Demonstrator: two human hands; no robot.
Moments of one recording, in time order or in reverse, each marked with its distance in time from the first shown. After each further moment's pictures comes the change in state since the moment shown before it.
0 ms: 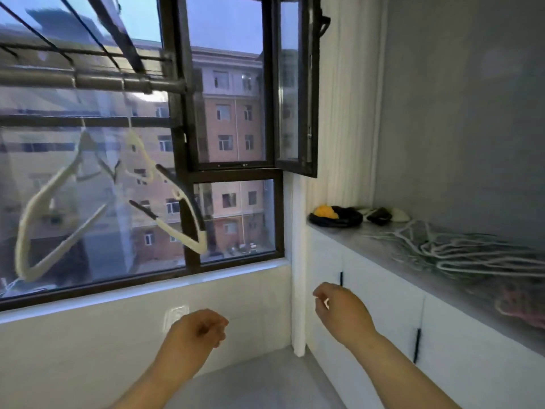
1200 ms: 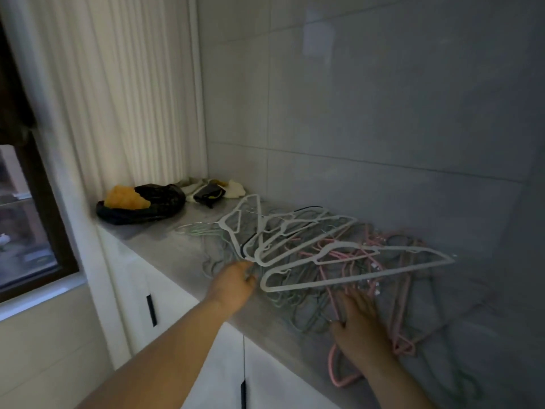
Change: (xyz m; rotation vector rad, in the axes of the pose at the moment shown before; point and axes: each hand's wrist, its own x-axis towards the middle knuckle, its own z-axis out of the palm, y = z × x) left_hand 0.286 0.176 0.523 0.094 -0.583 0.392; right_hand 0.072 0.427 -0.116 -0.307 0.087 0.727
